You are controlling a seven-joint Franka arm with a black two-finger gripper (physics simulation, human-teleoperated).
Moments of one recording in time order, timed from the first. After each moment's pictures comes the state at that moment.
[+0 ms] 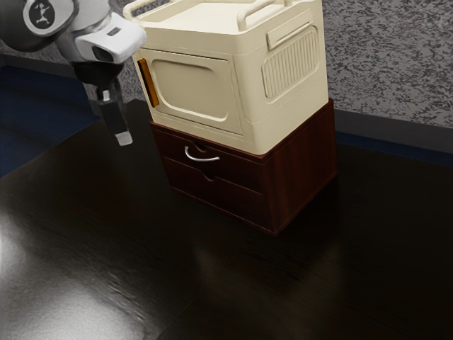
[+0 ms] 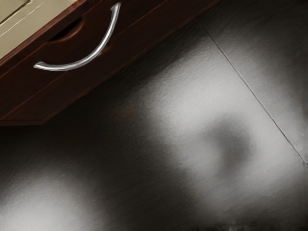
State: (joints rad) arm -0.05 -0.04 0.12 -1.38 0.17 1.46 0.82
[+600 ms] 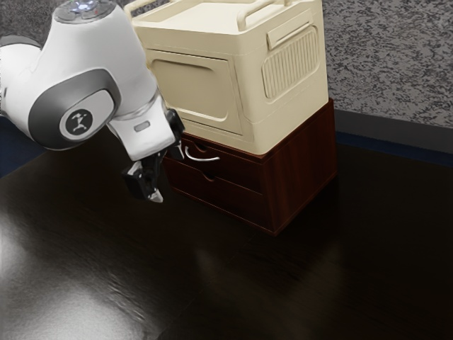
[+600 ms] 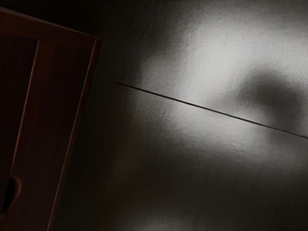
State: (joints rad) arm -0.17 -0.23 0.10 -1.85 0.26 1.87 1.21
